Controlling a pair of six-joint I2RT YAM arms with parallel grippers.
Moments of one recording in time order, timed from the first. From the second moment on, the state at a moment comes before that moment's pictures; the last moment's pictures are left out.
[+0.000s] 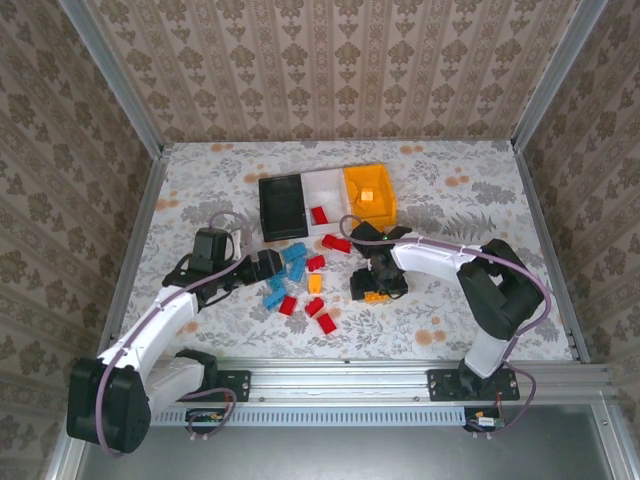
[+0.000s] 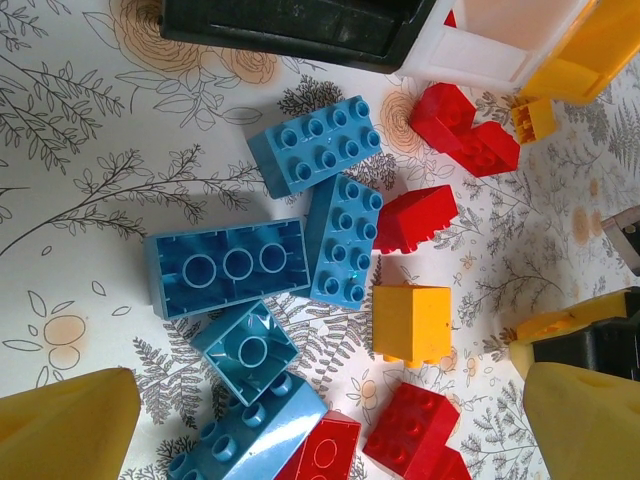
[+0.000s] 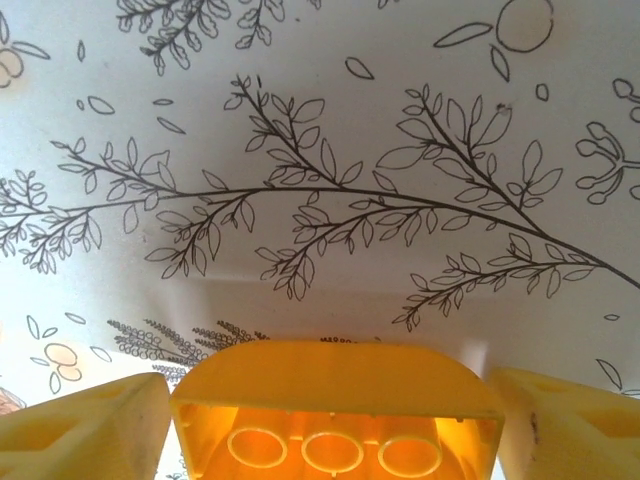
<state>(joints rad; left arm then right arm) -0.31 1.02 0.57 -0.40 0.41 -0.54 0.66 1.74 1.05 -0.80 -0.05 0.56</state>
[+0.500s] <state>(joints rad) -0.31 1.02 0.57 -0.40 0.41 -0.54 0.66 1.73 1.05 -0.80 -0.01 0.56</state>
